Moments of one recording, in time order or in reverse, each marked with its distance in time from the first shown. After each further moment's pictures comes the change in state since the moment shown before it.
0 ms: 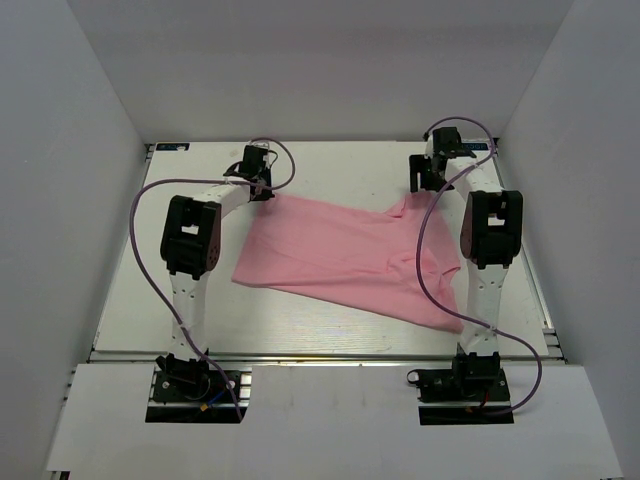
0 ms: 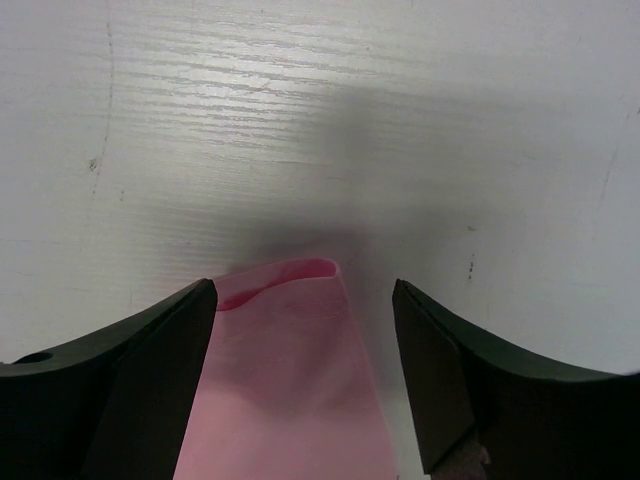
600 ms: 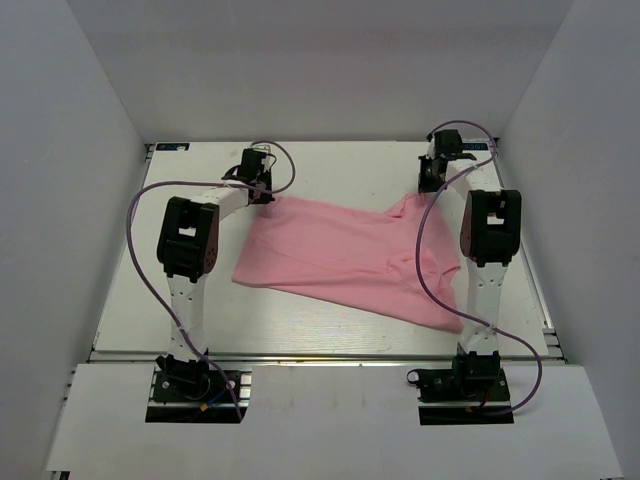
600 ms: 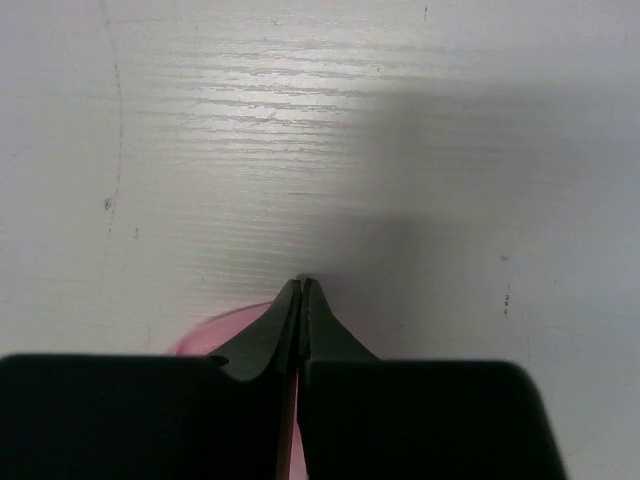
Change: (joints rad) left arm 0.000 -0.046 -0.082 0.051 0.045 0.016; right arm -0.012 0.039 0.003 0.055 -0.061 0.099
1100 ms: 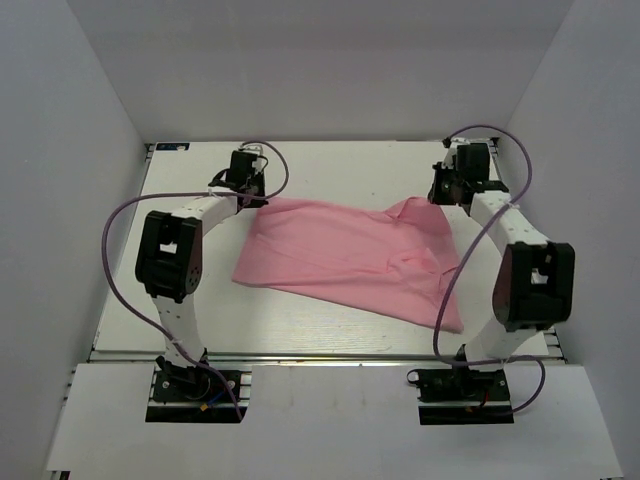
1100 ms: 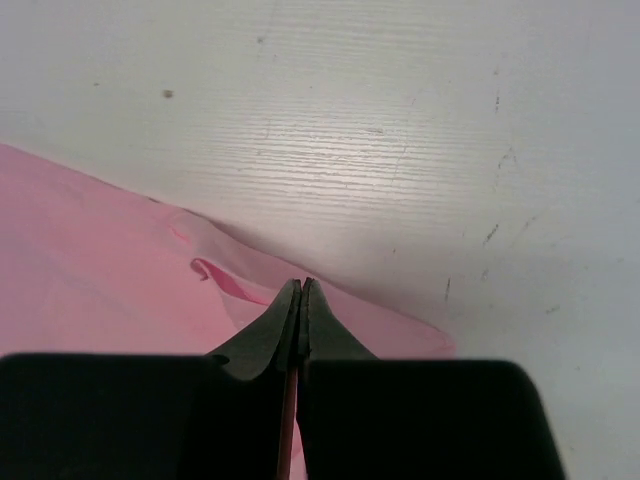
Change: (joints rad) left arm 0.000 -0.217 -0.177 -0.011 0.003 -0.010; right arm 0.005 -0.597 -0.585 0.157 -0.055 -0.002
